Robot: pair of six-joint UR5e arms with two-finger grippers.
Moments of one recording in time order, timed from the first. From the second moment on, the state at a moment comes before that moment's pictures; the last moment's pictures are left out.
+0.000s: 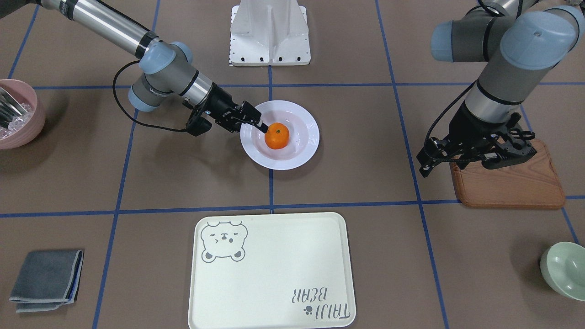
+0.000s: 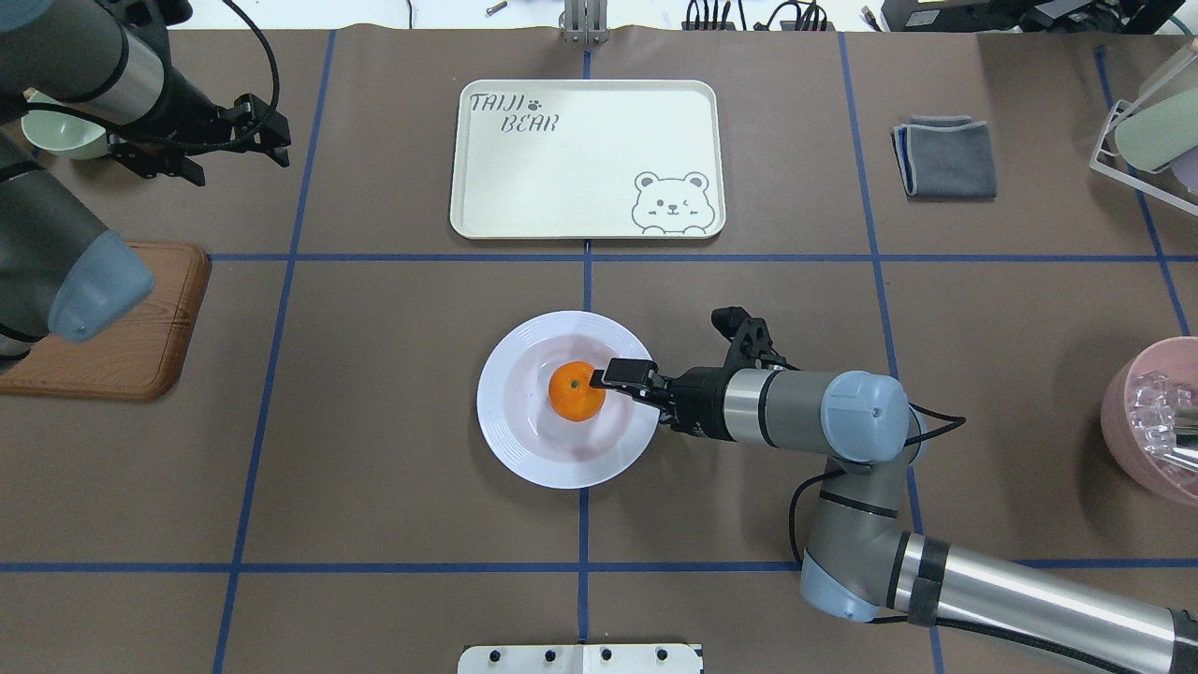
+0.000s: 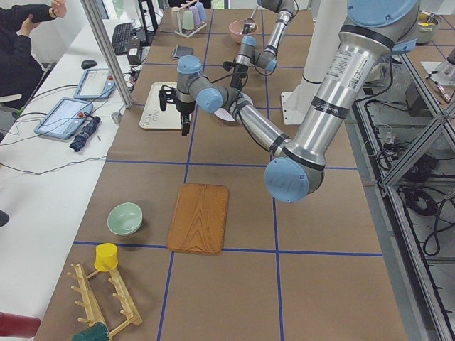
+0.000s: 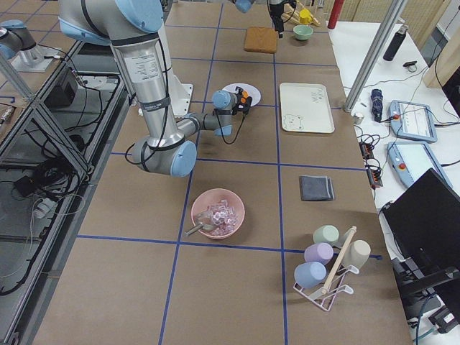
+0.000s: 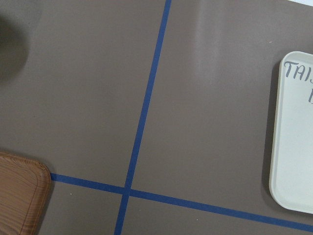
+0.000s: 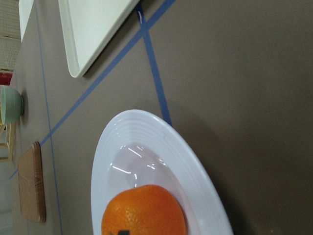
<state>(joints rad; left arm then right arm) -0.99 -2.00 -1.78 -1.67 -2.07 -1.09 0.40 -1.13 1.42 -0.25 1.69 1.82</state>
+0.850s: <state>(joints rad) -0.99 -2.00 -1.78 -1.67 -2.07 -1.09 0.48 -1.07 1.44 -0.25 1.68 1.95</state>
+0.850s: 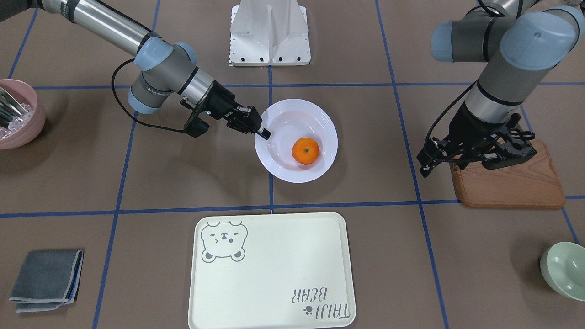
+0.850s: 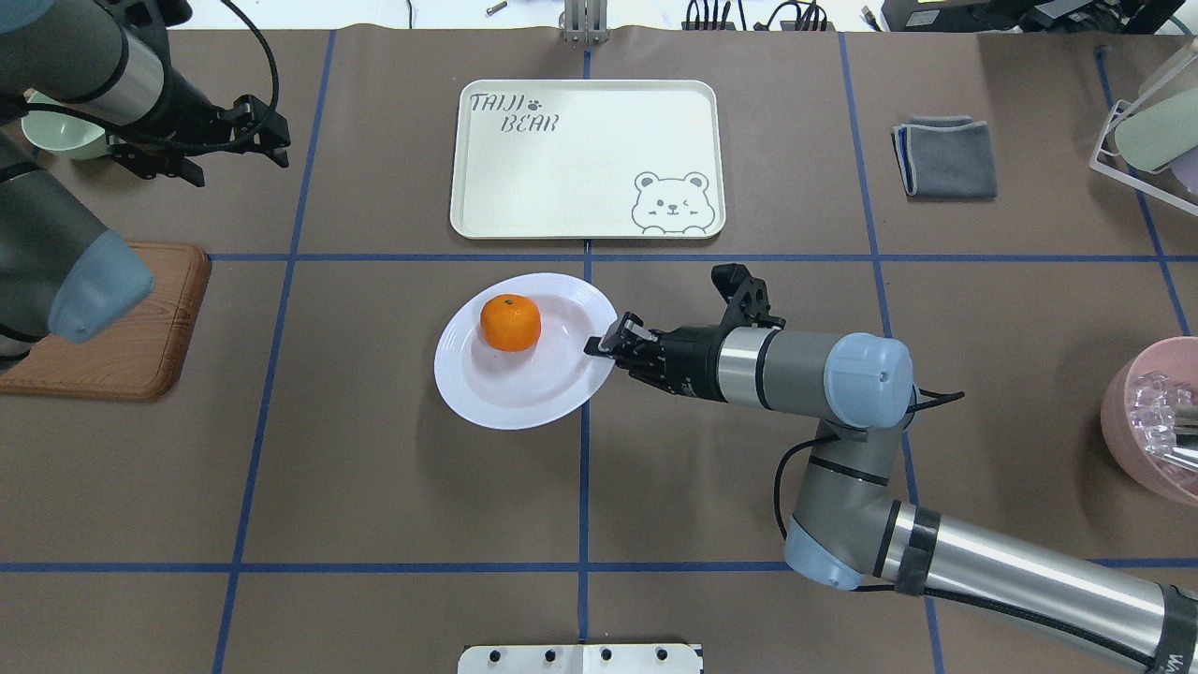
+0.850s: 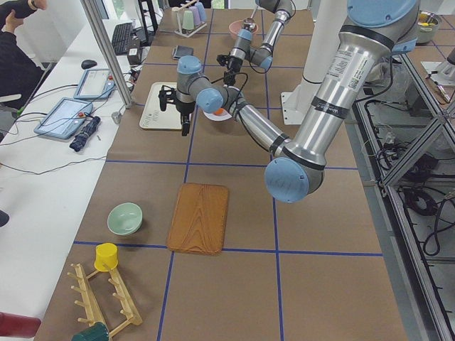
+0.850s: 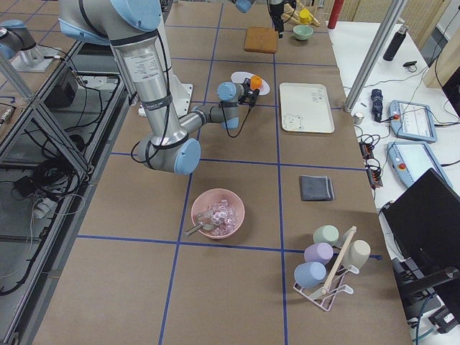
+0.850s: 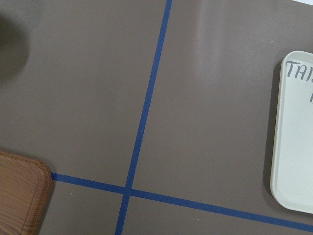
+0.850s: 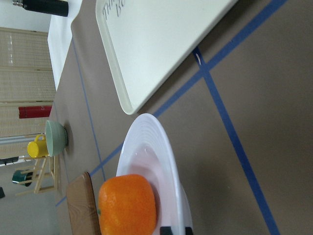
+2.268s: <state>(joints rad) -0.99 -2.00 -1.77 -1.67 -2.07 -1.09 0.69 -0.74 0.95 -0.38 1.58 2.02</state>
